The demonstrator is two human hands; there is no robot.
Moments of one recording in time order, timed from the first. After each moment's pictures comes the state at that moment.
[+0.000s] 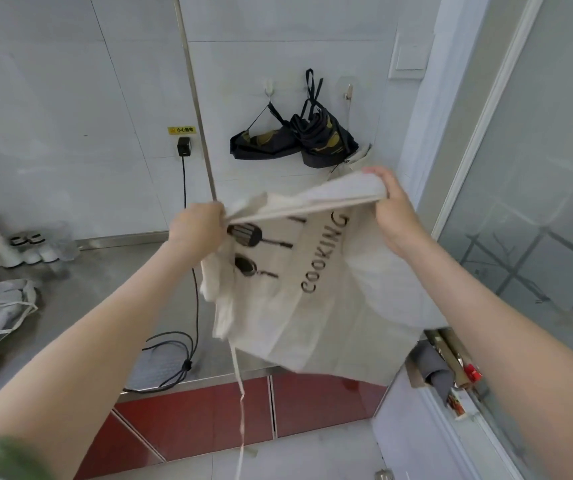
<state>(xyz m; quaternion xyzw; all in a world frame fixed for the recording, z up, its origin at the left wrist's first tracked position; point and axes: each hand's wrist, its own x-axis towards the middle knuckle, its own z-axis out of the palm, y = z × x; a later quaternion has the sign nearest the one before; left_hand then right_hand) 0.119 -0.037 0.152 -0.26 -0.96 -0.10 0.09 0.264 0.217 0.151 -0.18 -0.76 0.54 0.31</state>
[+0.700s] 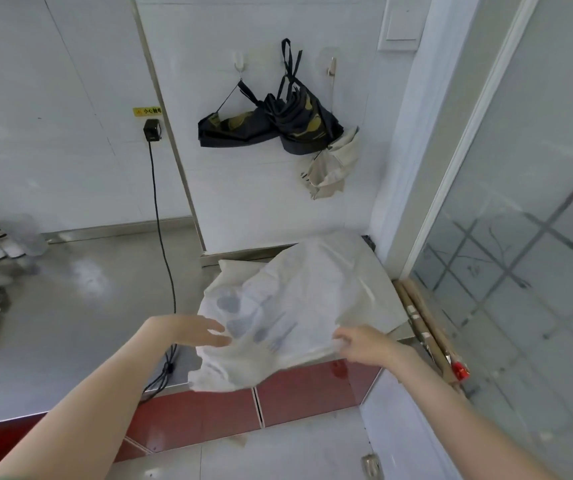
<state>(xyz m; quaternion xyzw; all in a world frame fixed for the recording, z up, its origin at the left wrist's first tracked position) 0.110 -0.041 -0.005 -0.29 -0.87 0.08 -0.40 0.320 0.234 -0.038 -0.21 -0.91 0.30 -0.21</state>
